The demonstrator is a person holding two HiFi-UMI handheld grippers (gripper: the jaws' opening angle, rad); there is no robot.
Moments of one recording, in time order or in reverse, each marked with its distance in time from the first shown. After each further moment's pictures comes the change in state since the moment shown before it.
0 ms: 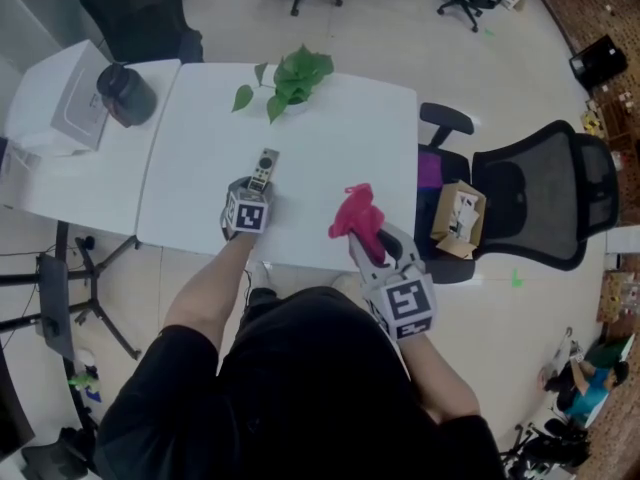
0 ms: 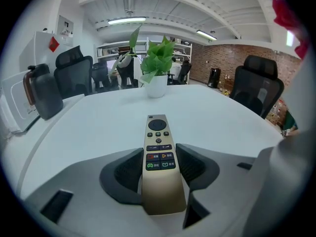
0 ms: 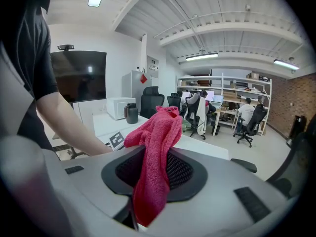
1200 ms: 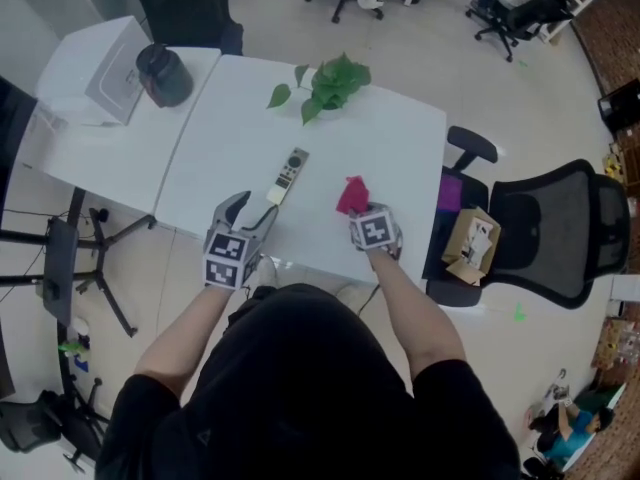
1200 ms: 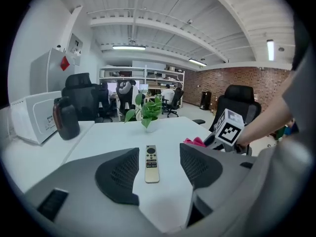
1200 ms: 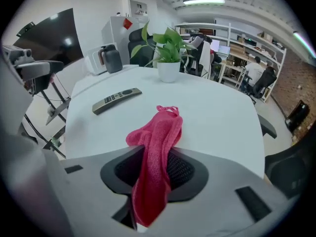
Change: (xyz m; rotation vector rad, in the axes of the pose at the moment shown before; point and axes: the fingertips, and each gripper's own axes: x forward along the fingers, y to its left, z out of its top) left arm -0.190 -0.016 0.048 -0.020 -0.306 -0.077; right arm 0.187 -0.054 -0.183 0.063 0.558 0.010
